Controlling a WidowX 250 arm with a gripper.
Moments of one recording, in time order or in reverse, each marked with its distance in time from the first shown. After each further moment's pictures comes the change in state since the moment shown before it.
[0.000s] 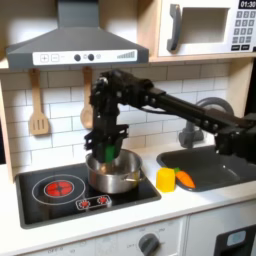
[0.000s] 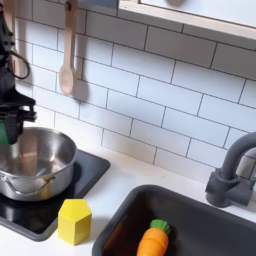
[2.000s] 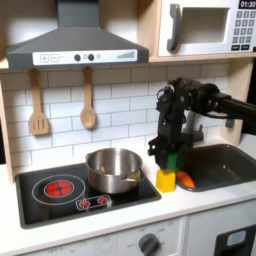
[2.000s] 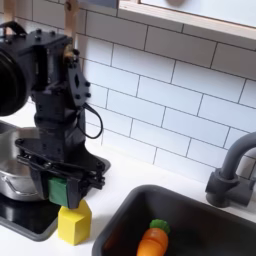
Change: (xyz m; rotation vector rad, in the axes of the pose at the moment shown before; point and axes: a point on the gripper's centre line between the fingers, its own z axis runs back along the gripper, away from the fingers) arm -0.078 -0.099 -0.005 -0.038 0.038 -0.202
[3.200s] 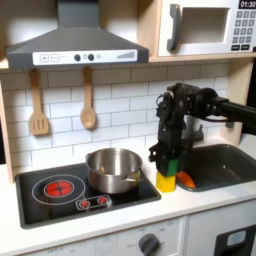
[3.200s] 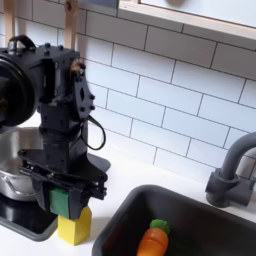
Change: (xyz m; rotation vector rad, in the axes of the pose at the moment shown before) arm -0.005 0.000 -0.012 0.001 0.038 0.018
